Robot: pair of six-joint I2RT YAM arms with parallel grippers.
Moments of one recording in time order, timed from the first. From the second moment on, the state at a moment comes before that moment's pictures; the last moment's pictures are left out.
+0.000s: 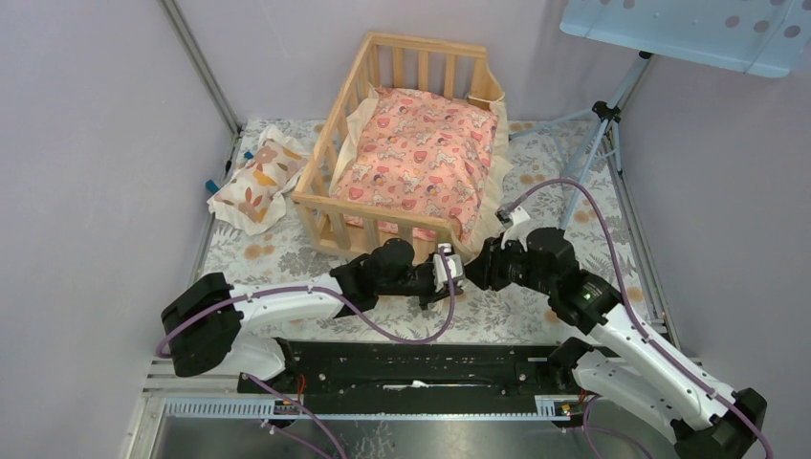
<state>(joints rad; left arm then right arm) -1.07 1.37 0.73 0.28 0.37 0.17 0.67 0.73 0.66 -0.39 -0.24 0.45</state>
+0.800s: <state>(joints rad) -1.06 1.38 0.81 0.16 0.35 -0.06 0.67 0.83 0.60 -0.30 -0.23 0.47</state>
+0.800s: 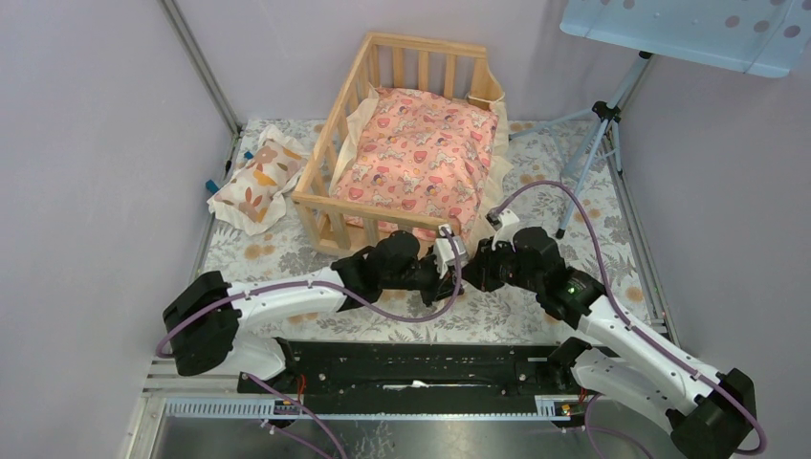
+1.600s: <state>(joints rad) -1.05 1.41 0.86 0.11 0.37 -0.18 0.67 0.75 0.68 -0.41 -0.19 0.39</state>
